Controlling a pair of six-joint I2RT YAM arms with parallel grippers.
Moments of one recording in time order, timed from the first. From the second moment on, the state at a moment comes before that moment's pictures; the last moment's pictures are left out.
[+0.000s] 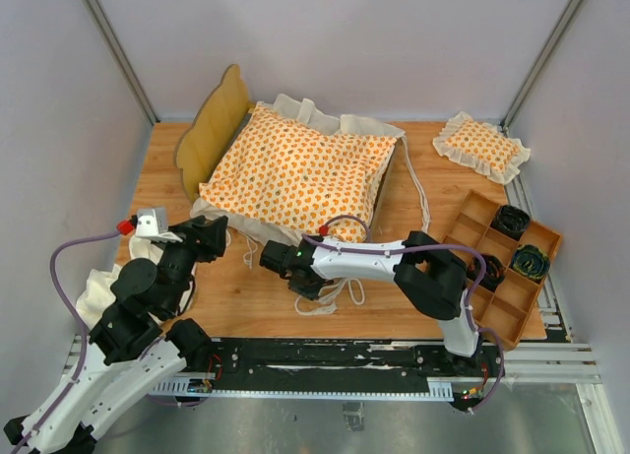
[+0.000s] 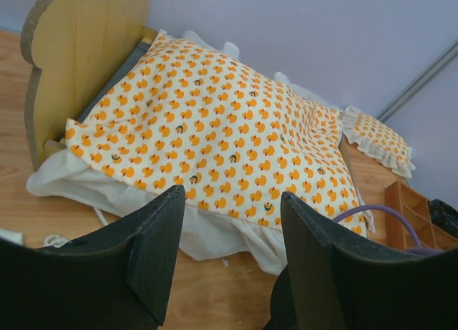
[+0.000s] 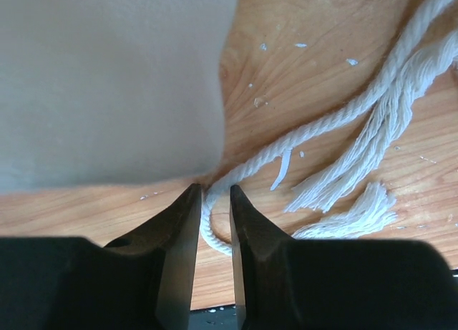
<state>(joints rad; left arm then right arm) -0.72 0.28 0.66 -0.32 -0.56 -0.38 1.19 2.00 1.42 -0.88 0.31 1.65</state>
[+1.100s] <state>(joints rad) -0.72 0.42 0.46 -0.10 -0.18 -0.25 1.26 1.23 1.10 -0.89 0.56 0.86</state>
